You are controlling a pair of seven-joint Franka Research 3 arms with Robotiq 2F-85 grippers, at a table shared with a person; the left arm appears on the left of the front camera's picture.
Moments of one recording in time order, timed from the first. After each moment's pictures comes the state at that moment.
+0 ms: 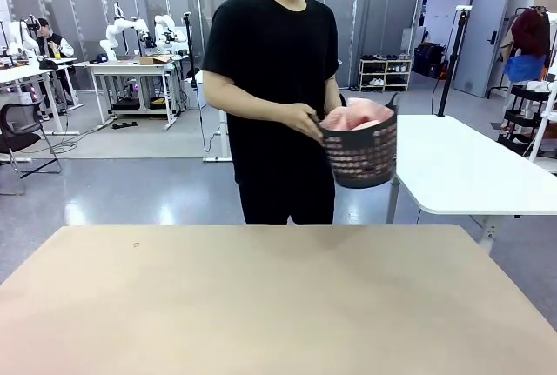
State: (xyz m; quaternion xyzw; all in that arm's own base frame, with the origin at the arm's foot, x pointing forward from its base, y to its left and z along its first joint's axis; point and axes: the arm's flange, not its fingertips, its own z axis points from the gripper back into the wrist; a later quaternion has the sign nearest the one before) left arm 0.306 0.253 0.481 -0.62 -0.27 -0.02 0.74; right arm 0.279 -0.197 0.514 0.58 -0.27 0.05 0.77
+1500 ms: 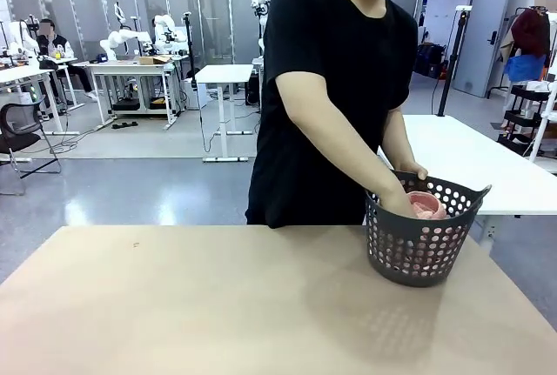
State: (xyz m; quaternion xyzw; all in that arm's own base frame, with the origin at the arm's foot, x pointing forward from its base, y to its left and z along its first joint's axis) left arm 0.306 0.253 0.481 -0.62 -0.27 -0.02 0.74; right arm 0.279 -0.197 0.514 0.58 -0.27 0.05 0.77
